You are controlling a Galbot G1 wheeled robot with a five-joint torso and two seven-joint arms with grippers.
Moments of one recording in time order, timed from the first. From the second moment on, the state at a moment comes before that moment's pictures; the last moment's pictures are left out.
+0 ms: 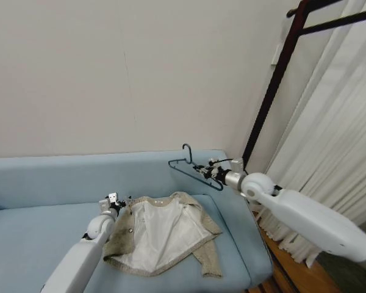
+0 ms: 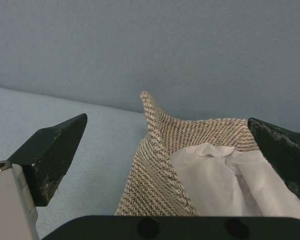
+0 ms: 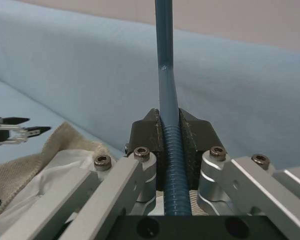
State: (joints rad) left arm 0.85 -1.11 -0.32 -1.48 -0.79 0.41 -0.34; right arm -0.18 0.66 -0.46 1.76 1.17 -0.32 0.00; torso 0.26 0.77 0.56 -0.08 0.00
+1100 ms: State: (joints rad) left arm 0.68 -1.22 -0.29 -1.07 -0.71 0.34 -0.15; right arm -0.19 0.71 -0.52 1.76 1.14 -0.33 -0.06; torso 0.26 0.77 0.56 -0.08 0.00
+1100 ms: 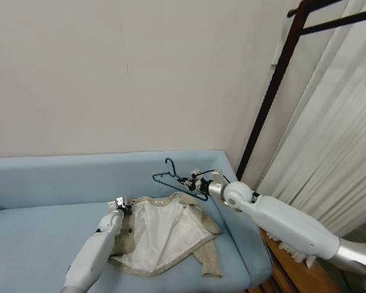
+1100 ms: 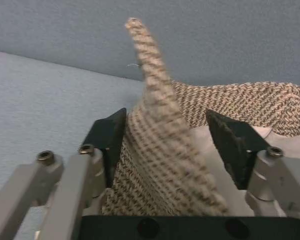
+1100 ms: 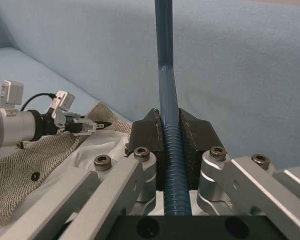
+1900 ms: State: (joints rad) left arm 0.76 -1.16 -0.26 -1.31 -0.64 0.34 -0.14; right arm -0.18 0.62 -0.63 1.74 1.24 -0.37 -0.21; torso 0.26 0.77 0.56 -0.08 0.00
